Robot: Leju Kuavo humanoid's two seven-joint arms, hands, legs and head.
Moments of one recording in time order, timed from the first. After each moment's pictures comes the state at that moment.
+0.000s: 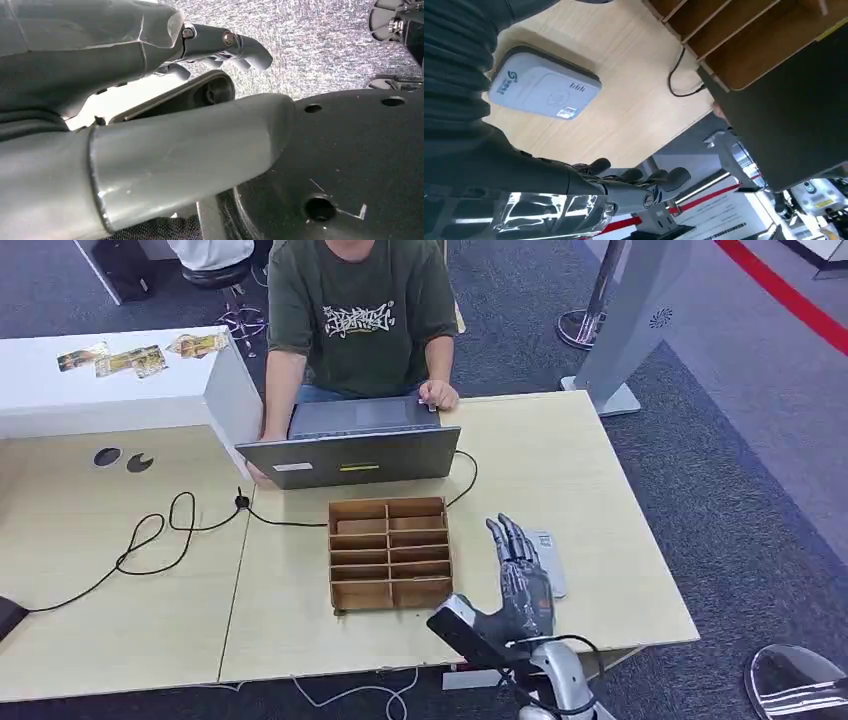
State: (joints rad) left arm 0.03 0.00 -1.05 -0.02 1.30 -0.21 -0.07; right arm -0.04 -0.10 0.68 -1.41 1.15 -0.49 0.17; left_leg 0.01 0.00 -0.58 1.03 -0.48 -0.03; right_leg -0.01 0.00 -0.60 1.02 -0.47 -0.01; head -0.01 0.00
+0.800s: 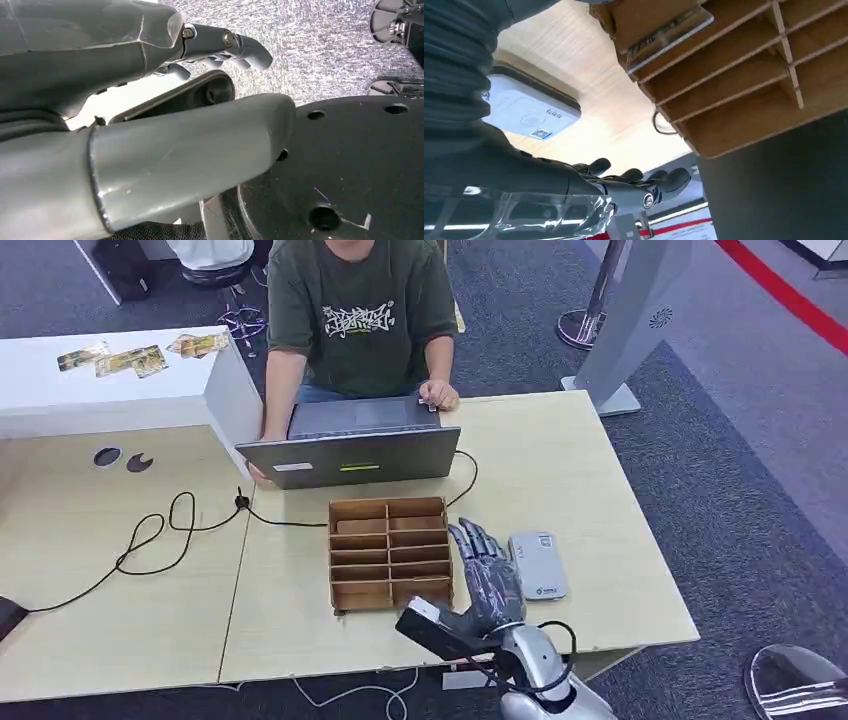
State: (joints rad) left arm 0.03 0.02 -1.05 -0.02 1.29 -0.21 -0.07; right arm -0.16 -0.11 0.80 -1.30 1.14 -0.33 0.23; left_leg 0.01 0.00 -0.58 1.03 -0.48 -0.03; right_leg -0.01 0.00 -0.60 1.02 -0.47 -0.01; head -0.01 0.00
